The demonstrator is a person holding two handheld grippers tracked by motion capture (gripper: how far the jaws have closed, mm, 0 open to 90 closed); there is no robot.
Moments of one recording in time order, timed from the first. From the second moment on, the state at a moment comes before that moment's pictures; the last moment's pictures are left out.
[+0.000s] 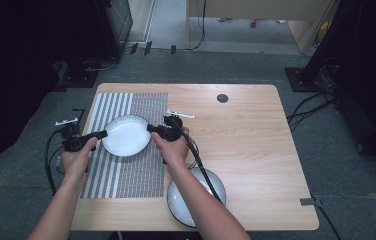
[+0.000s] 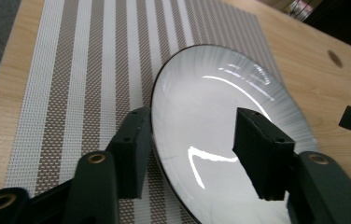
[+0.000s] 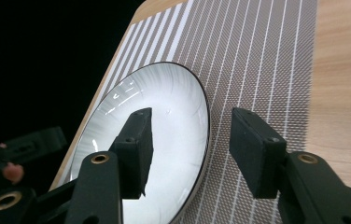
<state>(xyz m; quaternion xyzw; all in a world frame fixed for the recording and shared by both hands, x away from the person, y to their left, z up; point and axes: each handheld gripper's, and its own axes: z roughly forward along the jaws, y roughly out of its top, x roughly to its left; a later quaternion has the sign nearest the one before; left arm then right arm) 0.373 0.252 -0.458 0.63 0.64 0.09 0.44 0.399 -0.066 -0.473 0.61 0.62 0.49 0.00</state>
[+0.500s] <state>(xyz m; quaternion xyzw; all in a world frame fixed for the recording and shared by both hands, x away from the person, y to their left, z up) 0.328 0.228 -0.422 0.65 0.55 0.12 0.51 0.358 -0.108 -0.430 0.52 0.68 0.52 0.04</state>
